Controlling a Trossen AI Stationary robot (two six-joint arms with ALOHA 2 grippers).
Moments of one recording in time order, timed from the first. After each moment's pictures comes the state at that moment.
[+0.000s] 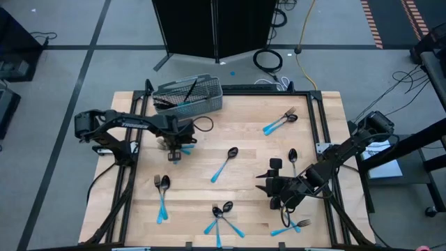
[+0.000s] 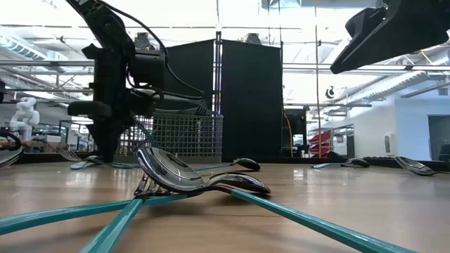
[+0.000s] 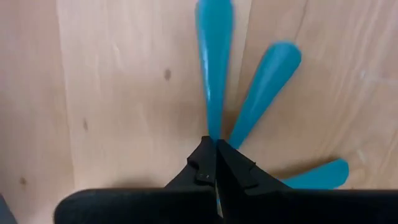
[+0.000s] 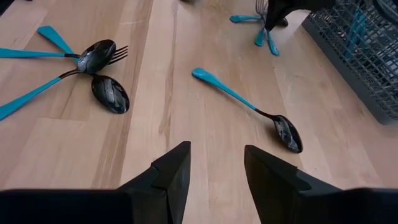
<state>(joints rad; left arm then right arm) 0.30 1.51 0.77 -0.75 0.03 0.21 0.65 1.39 0.77 -0.20 0.68 0.31</state>
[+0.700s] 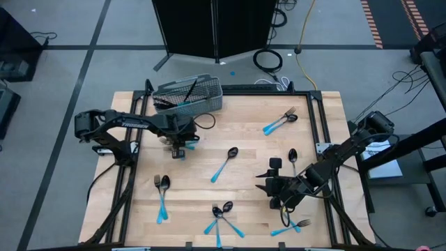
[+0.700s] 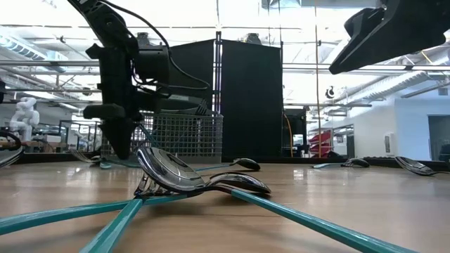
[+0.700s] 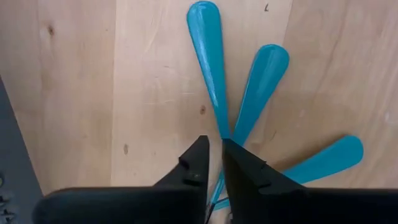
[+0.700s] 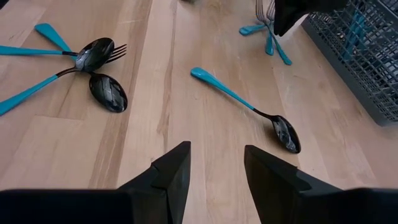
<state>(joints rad) 0.30 1.51 0.78 -0.67 -0.04 0.19 0.65 1.39 0.77 -0.20 0.68 0.30</state>
